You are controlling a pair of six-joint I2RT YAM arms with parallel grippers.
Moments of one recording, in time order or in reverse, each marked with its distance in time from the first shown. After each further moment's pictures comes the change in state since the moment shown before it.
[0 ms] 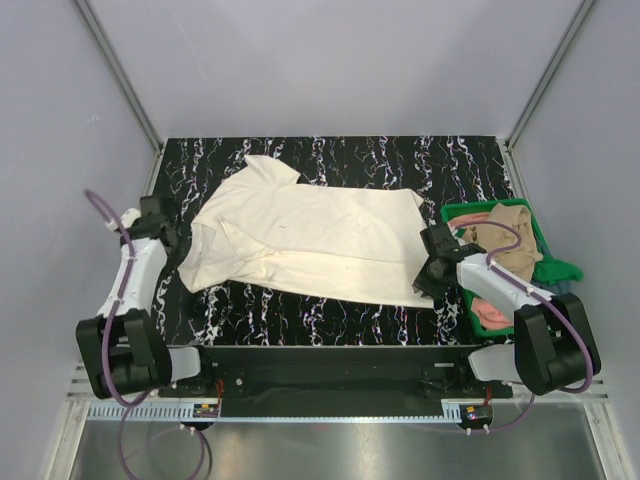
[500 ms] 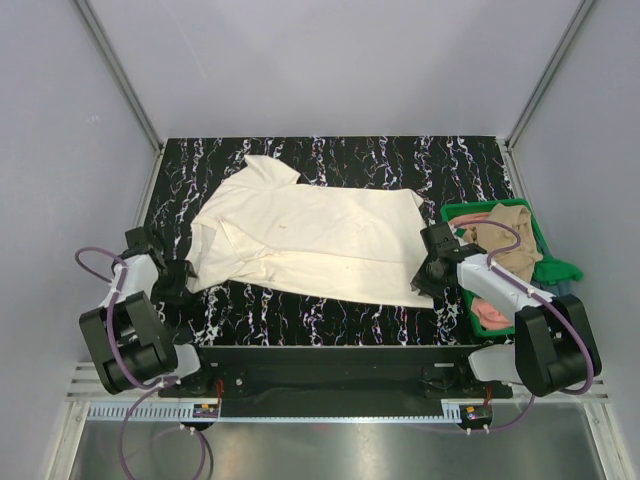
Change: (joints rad) left arm 0.283 0.002 -0.219 0.028 0.390 -0.336; right arm 0.000 -0.007 0.001 0.024 -0.028 0.000
